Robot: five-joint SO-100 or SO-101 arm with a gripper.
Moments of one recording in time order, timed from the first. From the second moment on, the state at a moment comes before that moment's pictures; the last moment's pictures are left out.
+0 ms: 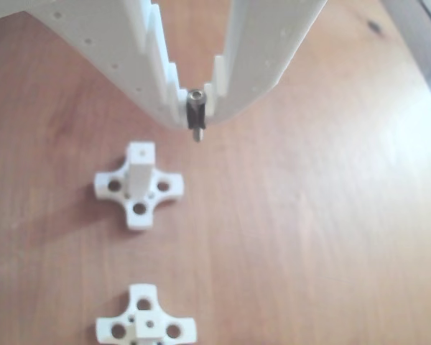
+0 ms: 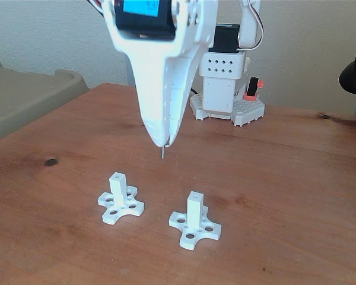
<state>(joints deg) -4.1 98.0 92.4 71.5 1.2</state>
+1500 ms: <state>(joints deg) -9.5 98.9 104.4 63.3 4.8</state>
